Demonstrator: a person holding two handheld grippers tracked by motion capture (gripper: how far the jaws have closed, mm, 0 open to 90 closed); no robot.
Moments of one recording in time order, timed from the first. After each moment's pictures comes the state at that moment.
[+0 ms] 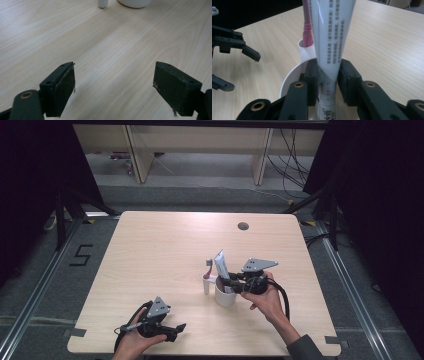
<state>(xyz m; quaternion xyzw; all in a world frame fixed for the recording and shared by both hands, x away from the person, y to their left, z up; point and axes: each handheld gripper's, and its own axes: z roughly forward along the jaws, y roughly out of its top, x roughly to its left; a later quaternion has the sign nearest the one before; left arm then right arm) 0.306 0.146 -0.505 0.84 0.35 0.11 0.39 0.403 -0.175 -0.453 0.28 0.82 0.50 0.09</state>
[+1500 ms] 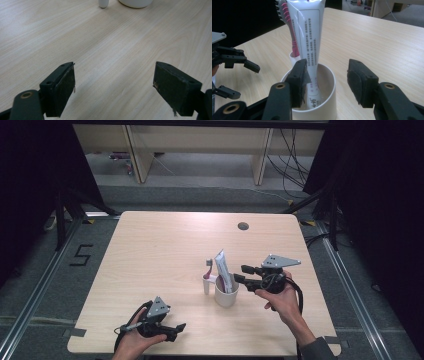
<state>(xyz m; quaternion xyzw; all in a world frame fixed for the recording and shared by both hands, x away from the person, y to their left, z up) 0.306 0.147 -0.505 0.84 0.35 0.11 0.39 0.393 -0.213 -0.429 0.32 0.78 0.53 0.11</state>
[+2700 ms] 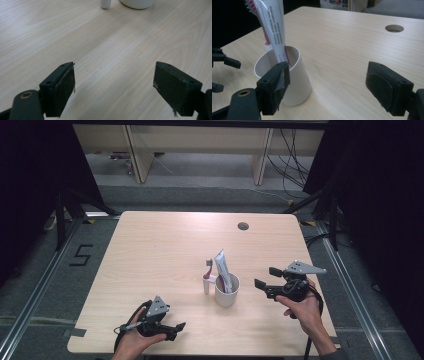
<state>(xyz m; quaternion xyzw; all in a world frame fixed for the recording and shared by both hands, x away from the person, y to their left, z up) 0.308 0.148 -0.504 0.84 0.36 0.12 0.39 0.374 -0.268 -0.436 0.40 0.75 0.51 0.13</state>
